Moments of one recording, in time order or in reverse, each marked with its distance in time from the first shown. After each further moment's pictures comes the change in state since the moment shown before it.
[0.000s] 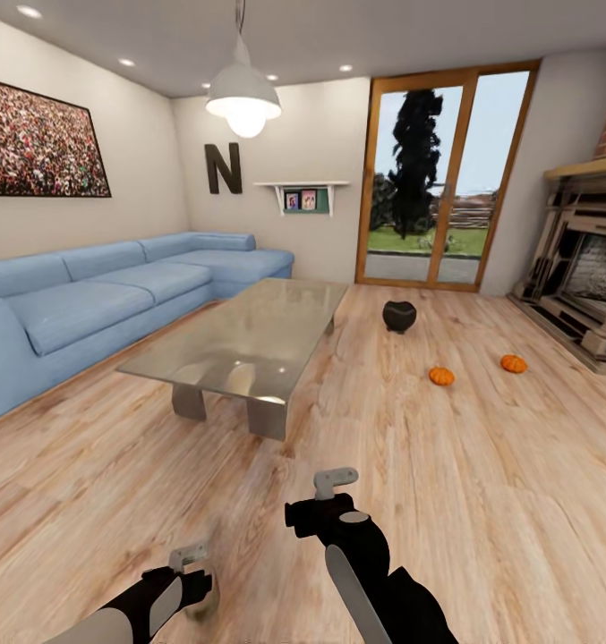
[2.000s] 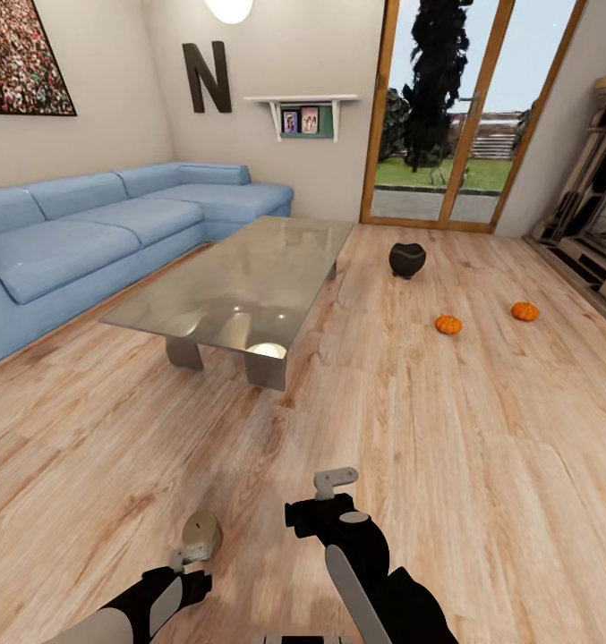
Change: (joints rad) left arm 0.000 0.000 0.000 0.000 -0.002 0.000 0.001; right arm 0.000 0.000 0.000 0.001 0.000 0.000 -0.001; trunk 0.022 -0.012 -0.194
